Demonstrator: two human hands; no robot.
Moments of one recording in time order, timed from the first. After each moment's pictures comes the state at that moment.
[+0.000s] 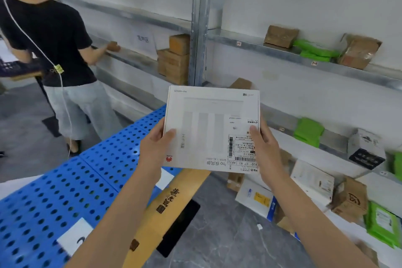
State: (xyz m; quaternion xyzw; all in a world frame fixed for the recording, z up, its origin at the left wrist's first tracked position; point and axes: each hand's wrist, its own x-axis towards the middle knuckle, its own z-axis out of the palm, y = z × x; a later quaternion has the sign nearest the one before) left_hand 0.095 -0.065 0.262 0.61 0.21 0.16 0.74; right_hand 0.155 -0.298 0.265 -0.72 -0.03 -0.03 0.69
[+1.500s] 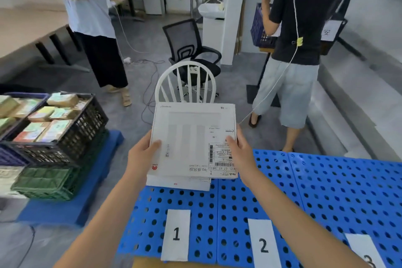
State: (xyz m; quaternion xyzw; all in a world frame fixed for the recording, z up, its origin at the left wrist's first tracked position) left_hand -0.265 0.332 0.172 0.44 0.57 0.41 0.55; right_hand -0.026 0.279 0.159 -0.63 -0.36 0.44 0.53
